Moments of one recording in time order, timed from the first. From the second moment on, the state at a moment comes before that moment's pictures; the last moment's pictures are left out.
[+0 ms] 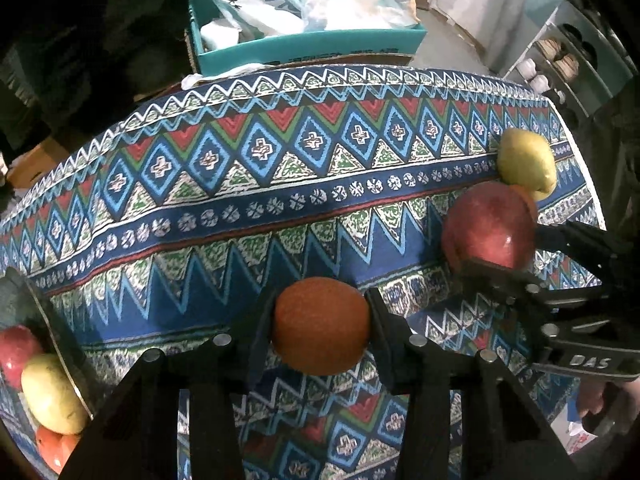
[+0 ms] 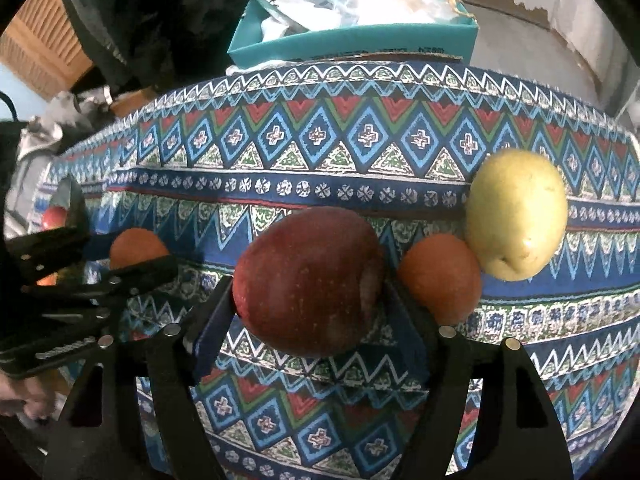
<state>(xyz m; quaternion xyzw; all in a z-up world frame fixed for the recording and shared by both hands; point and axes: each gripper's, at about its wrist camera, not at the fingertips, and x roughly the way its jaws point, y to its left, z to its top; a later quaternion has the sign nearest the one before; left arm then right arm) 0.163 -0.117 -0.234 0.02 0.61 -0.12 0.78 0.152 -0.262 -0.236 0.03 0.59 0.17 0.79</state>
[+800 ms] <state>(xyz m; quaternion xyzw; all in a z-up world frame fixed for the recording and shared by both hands) 0.123 -0.082 -0.206 0.02 0.60 -0.12 0.79 0.163 -0.259 -0.238 0.00 0.58 0.14 0.80</state>
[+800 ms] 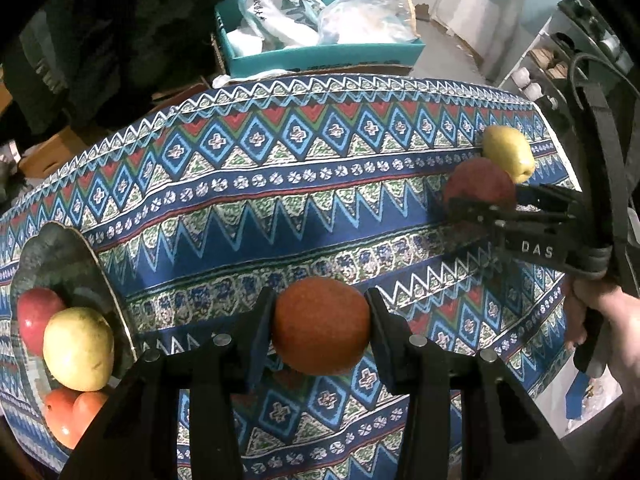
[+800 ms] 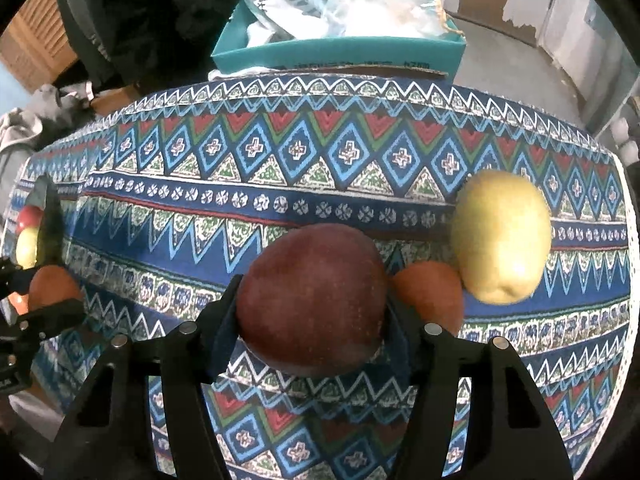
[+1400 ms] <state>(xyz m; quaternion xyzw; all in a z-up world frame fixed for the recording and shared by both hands) 0.109 -0.063 -0.176 0.00 0.58 -0.12 0.81 0.142 -0.251 -0.211 -0.01 0.56 0.14 0.82</state>
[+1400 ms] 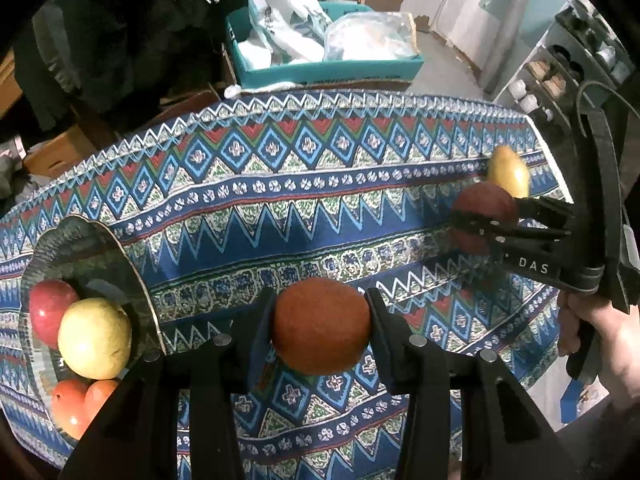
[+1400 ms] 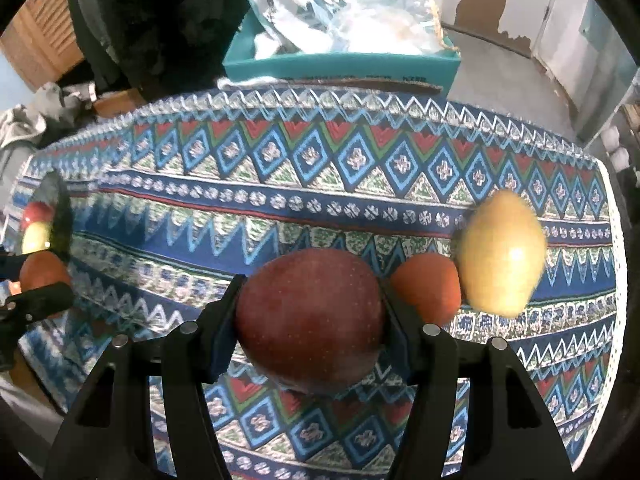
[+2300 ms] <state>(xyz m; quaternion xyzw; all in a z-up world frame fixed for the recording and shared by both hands) 0.059 0.024 -0.102 -0.02 0.51 -0.07 0.86 0.107 -0.140 -0.082 0.00 0.47 0.26 0.84</state>
